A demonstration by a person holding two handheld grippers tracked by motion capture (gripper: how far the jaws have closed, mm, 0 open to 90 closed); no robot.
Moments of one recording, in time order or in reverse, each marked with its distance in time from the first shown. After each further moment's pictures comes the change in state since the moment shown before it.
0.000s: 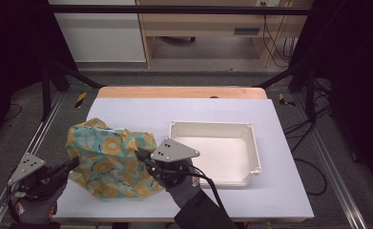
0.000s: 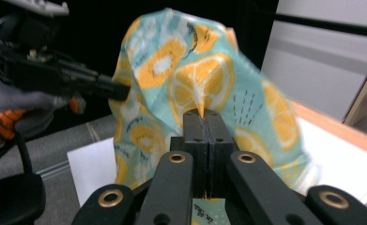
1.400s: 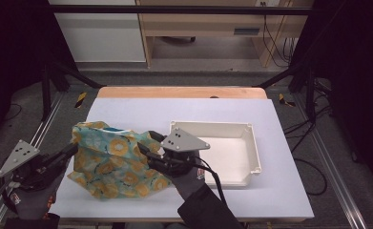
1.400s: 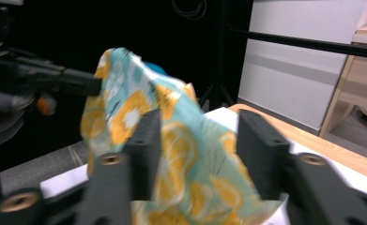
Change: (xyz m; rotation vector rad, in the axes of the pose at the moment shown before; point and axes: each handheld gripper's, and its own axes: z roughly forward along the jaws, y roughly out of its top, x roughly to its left) left arm -0.011 0.039 -0.008 -0.096 -0.013 0.039; right arm -0.021 0.012 -0.005 -0.079 -0.080 0.034
